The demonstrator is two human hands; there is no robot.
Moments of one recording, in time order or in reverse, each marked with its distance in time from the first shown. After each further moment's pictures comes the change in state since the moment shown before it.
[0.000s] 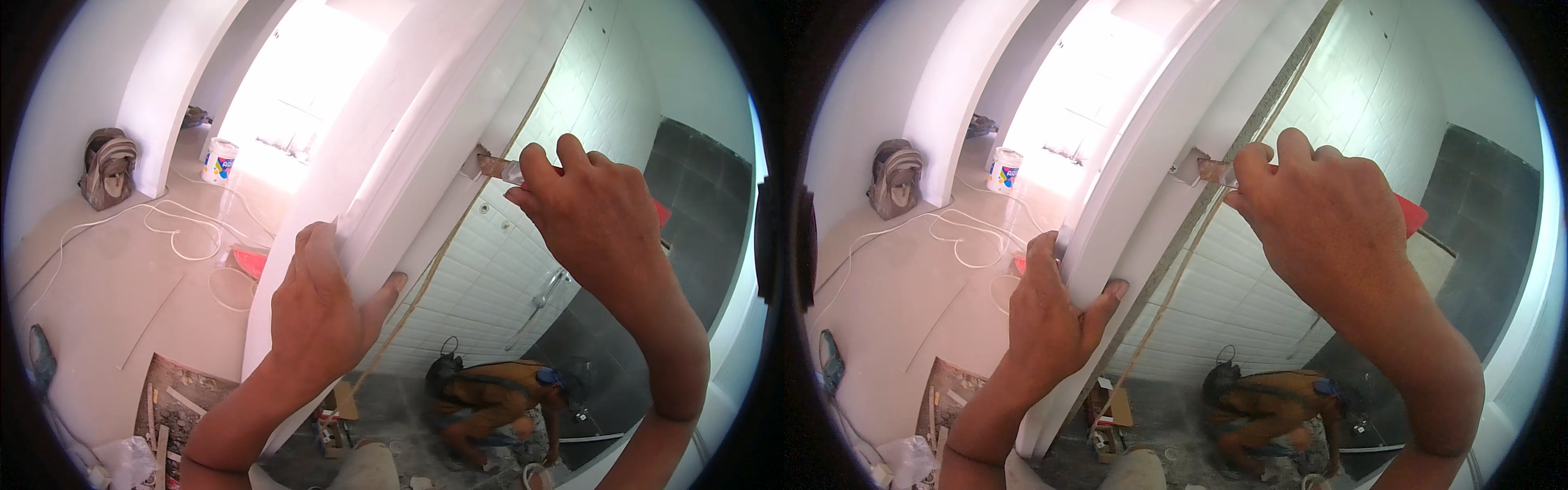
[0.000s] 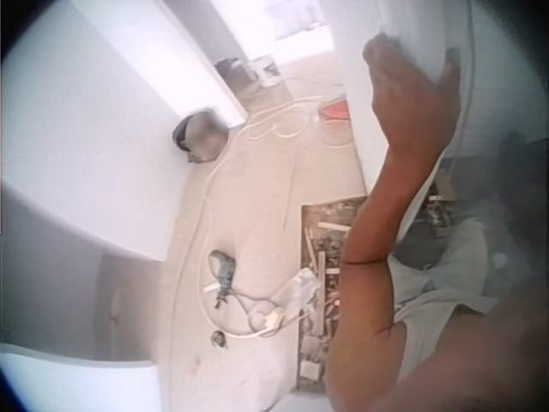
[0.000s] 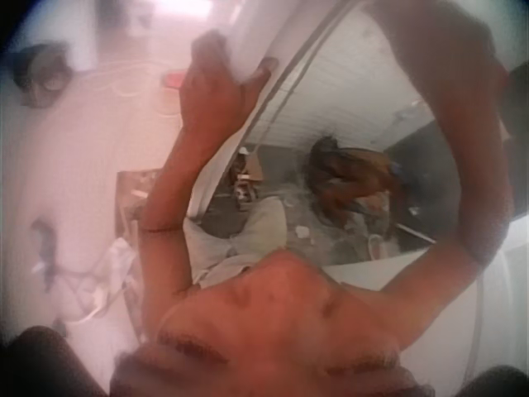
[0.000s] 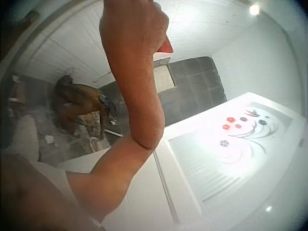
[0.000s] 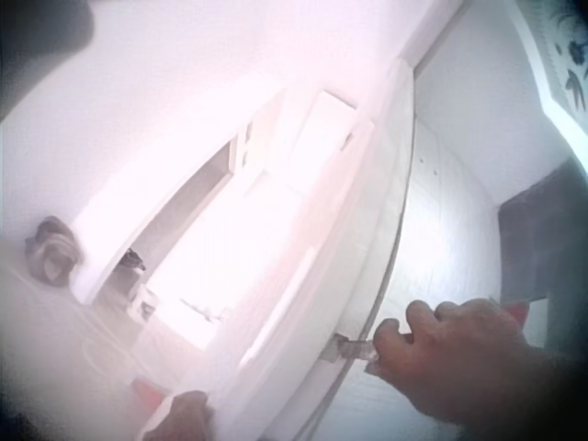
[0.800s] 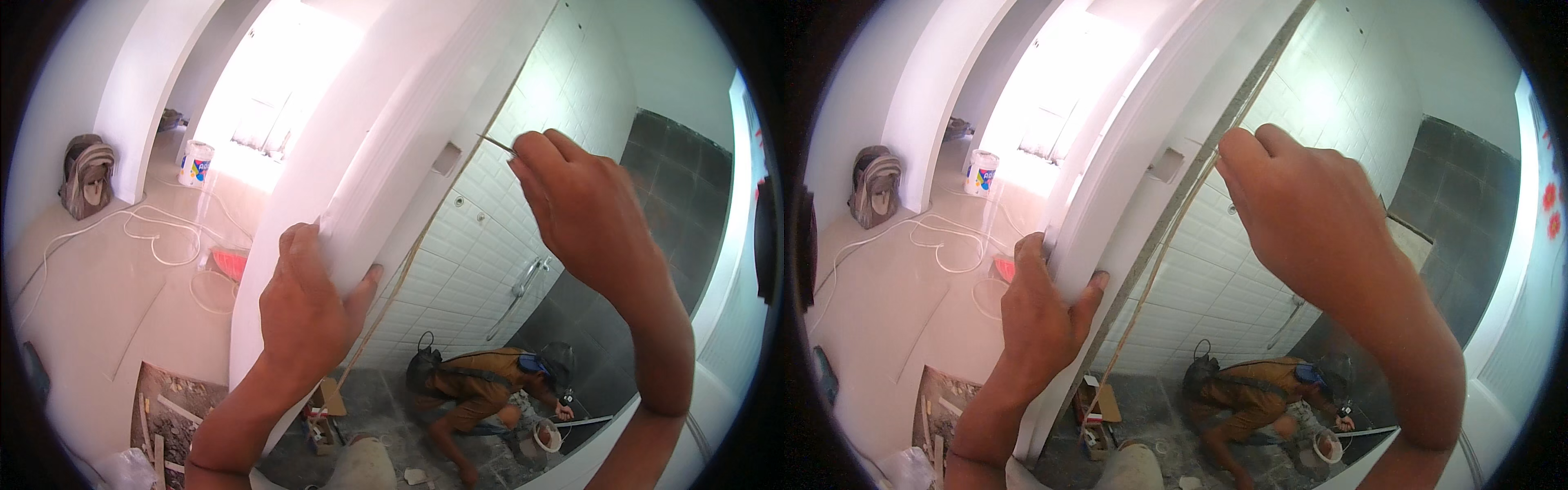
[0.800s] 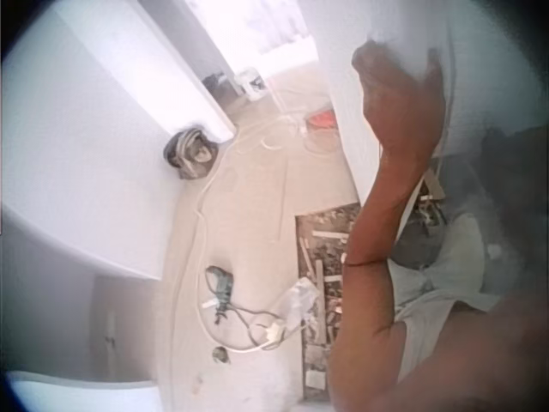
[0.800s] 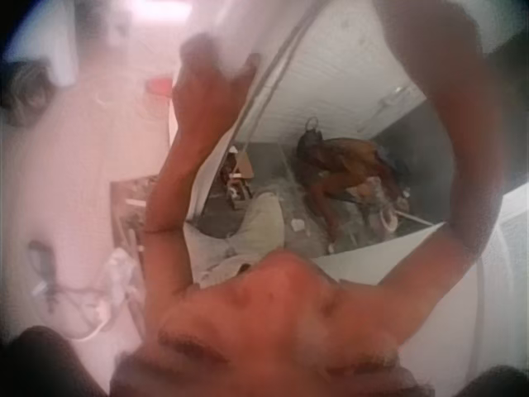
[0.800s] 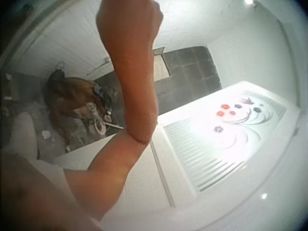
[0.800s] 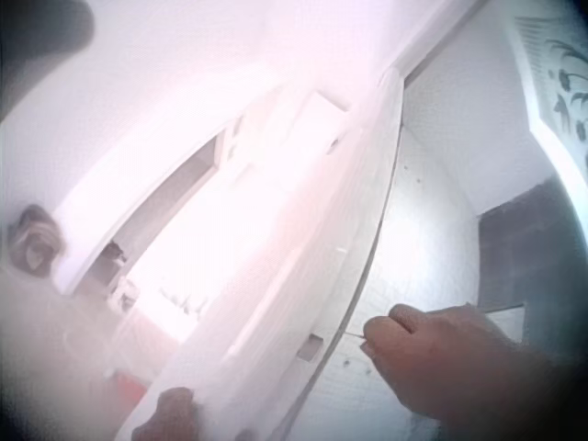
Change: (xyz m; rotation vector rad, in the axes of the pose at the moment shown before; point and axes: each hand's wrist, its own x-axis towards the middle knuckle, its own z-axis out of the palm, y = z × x) left_hand -0.007 -0.008 0.009 0.028 0.148 0.182; right_hand -0.009 0.007 -0.019 0.299 0.120 0.038
